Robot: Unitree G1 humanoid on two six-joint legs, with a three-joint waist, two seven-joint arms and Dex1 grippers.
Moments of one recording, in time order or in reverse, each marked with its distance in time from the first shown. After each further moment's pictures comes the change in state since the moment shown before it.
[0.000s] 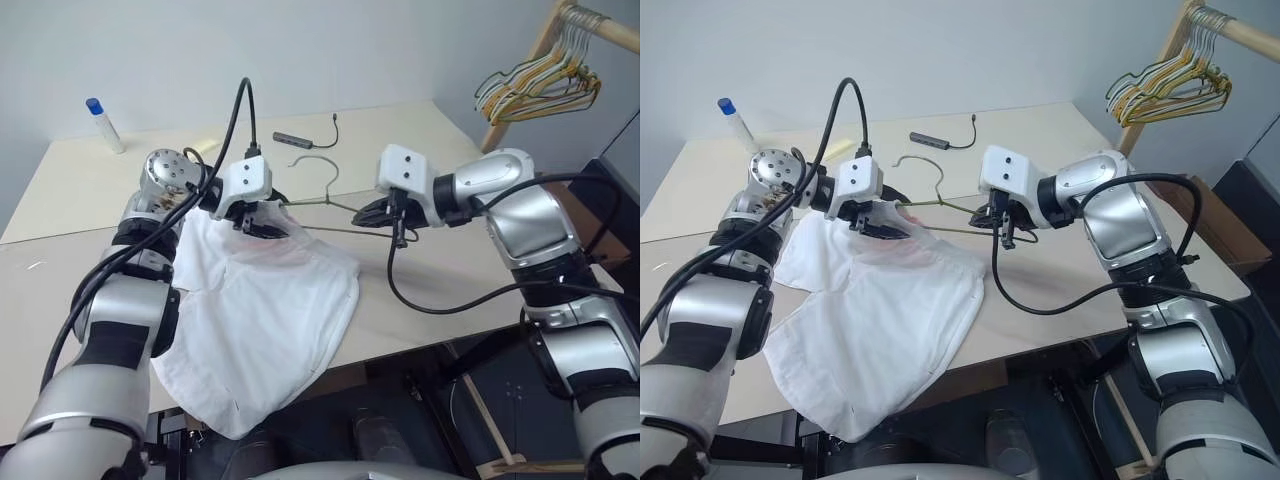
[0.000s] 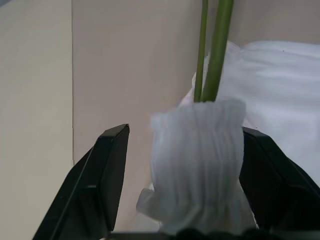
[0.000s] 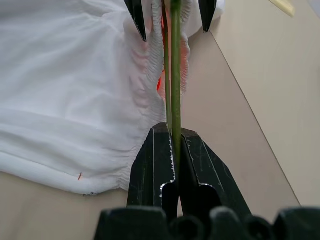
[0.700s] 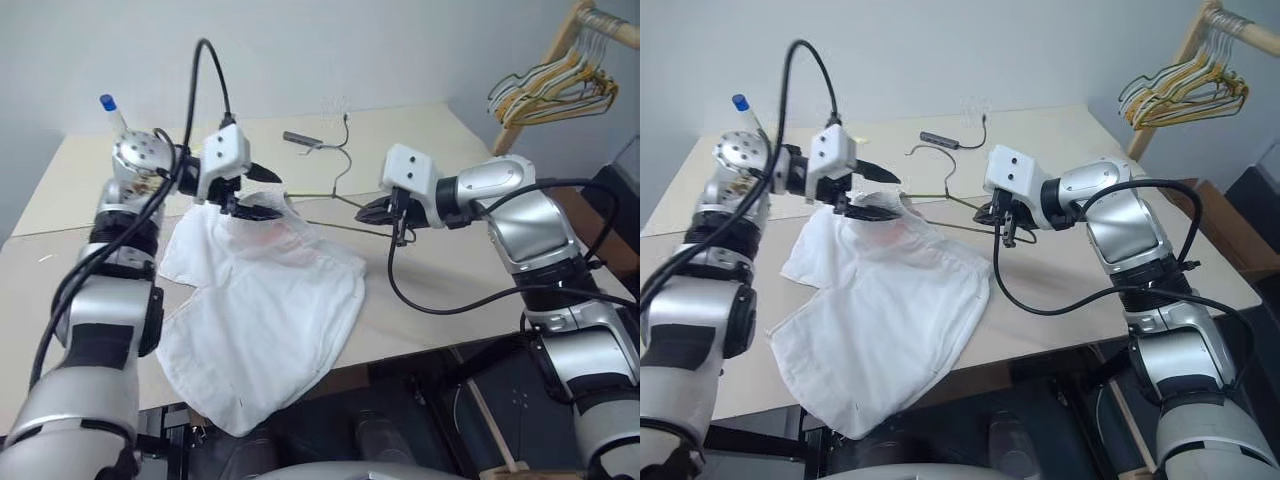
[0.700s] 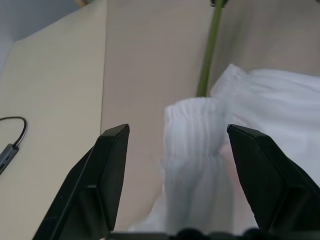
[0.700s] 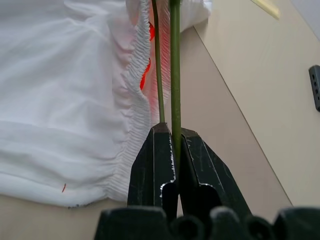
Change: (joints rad) left arm 0.023 0.094 0.076 -0.112 -0.136 0.085 -0.116; right arm 0.042 -0.024 -0.031 -0.009 -0.002 -0.003 -0.066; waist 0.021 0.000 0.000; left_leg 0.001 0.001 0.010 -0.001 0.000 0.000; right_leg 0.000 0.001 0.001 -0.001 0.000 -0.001
